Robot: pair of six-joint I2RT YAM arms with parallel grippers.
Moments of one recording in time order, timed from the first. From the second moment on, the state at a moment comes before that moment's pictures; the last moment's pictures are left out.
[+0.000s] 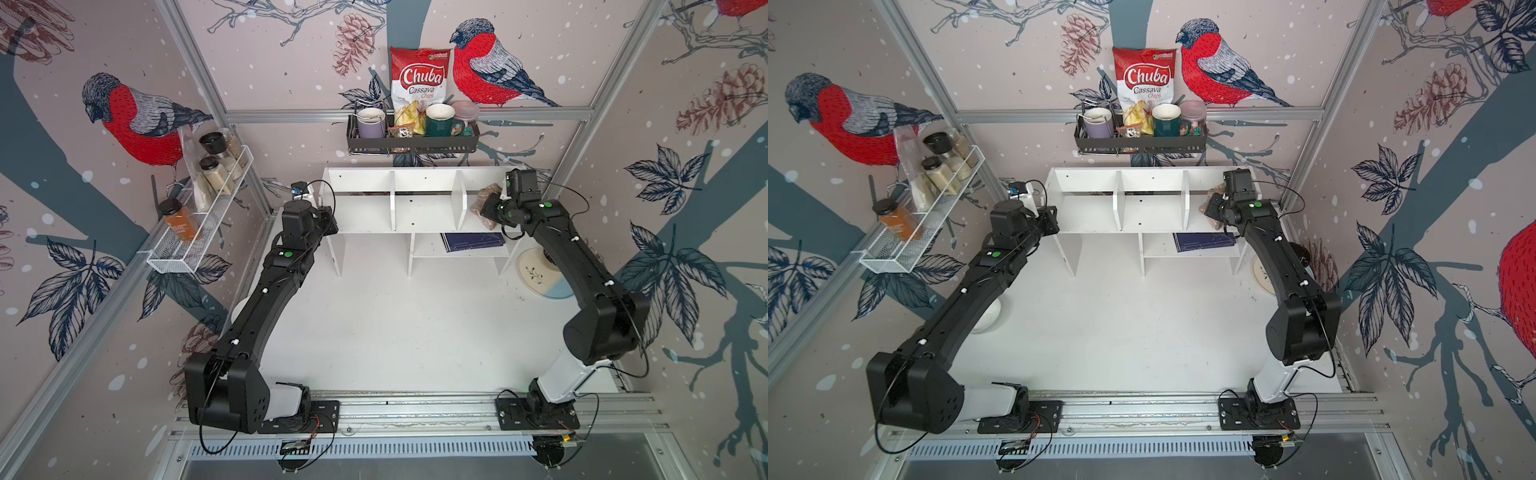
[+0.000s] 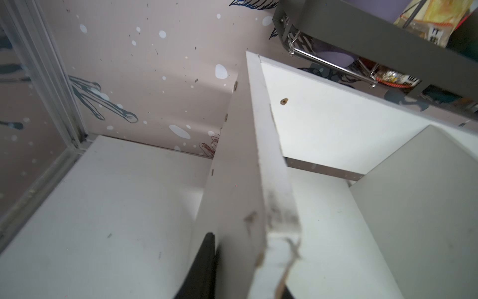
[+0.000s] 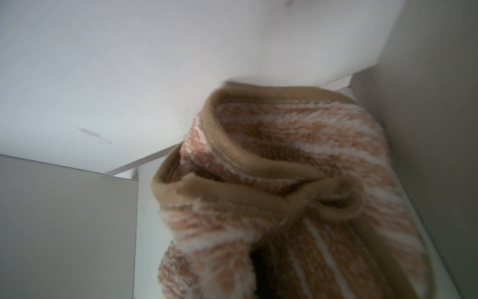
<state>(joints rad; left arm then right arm) -0.16 1.35 1.18 -0.13 -0.03 -0.22 0.24 1.74 1.77 -0.73 -0.01 0.47</state>
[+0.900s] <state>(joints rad) -0.16 1.35 1.19 -0.16 -0.01 -0.15 0.34 1.99 2.41 -0.93 0.11 0.40</state>
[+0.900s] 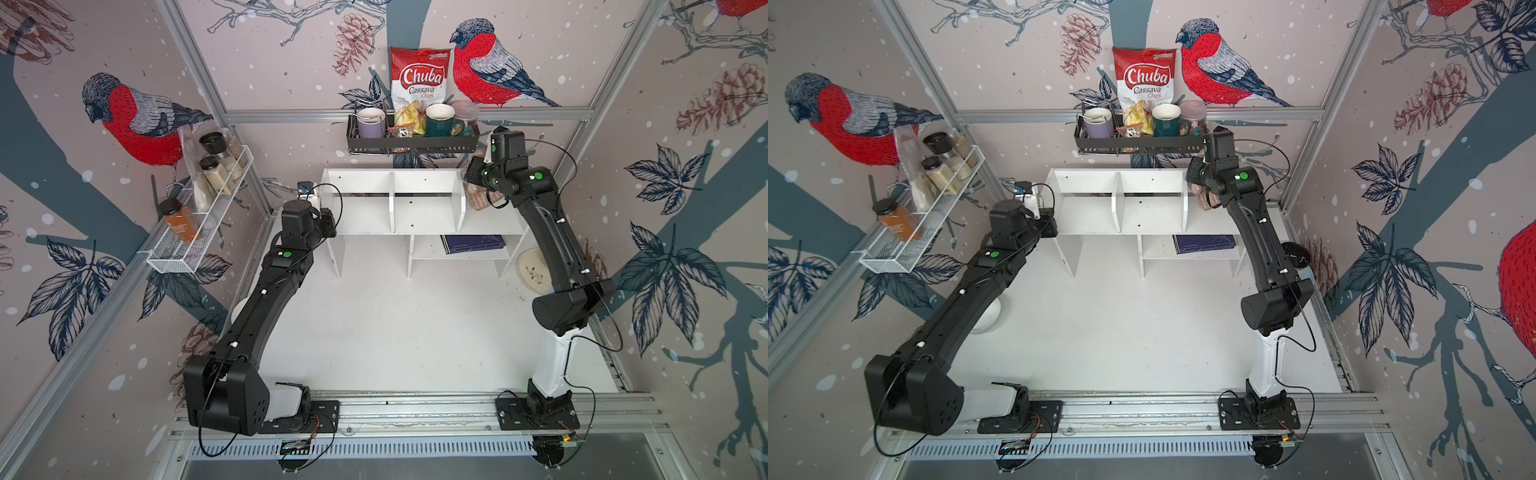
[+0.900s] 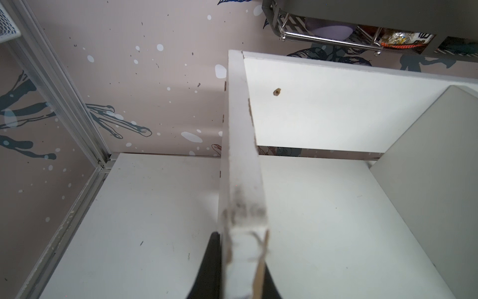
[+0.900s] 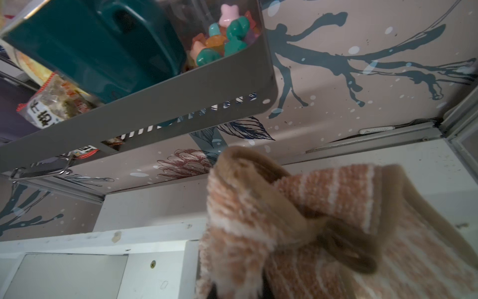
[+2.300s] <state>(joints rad) -0.19 1.29 1.13 -0.15 -0.08 -0.16 0.25 1.58 1.92 -0.99 0.21 0.29</state>
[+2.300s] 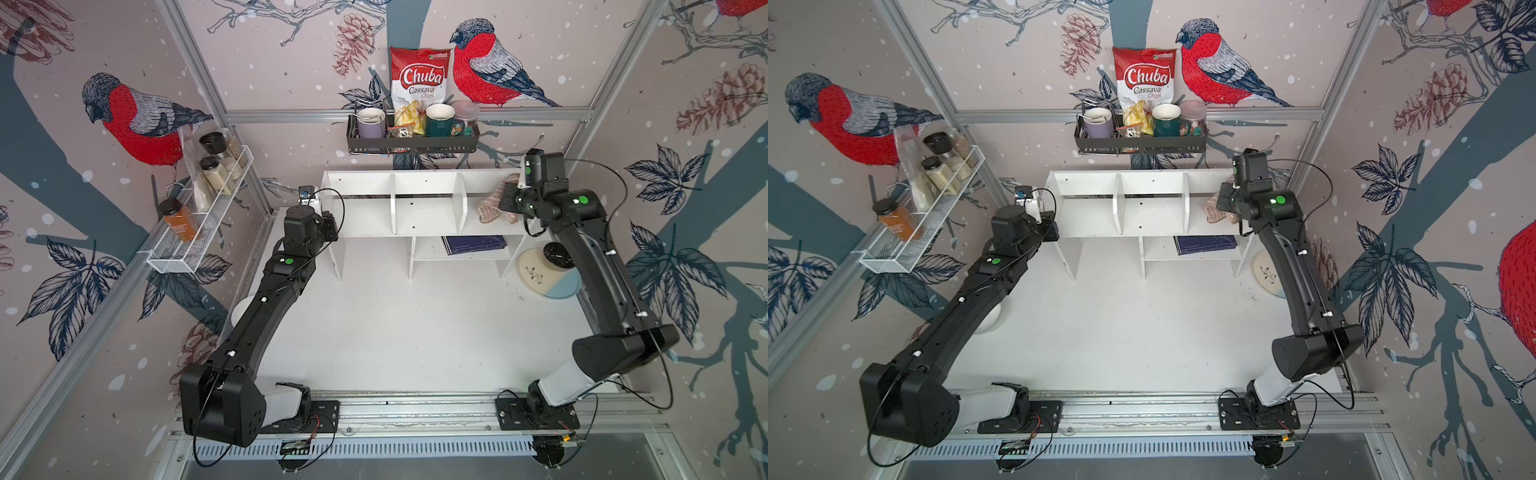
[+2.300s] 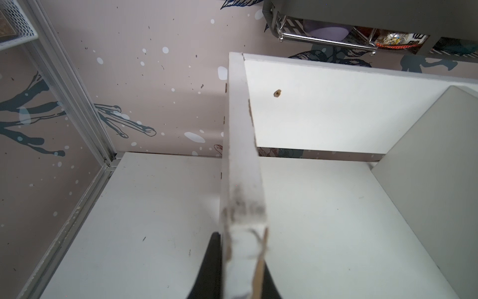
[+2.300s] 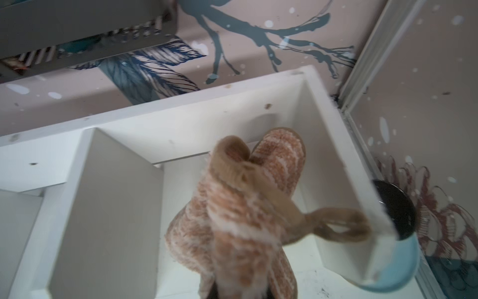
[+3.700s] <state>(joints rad) -0.23 1.26 1.10 -0.13 -0.15 -0.17 0.32 1.71 1.75 -0.78 0.23 0.37</state>
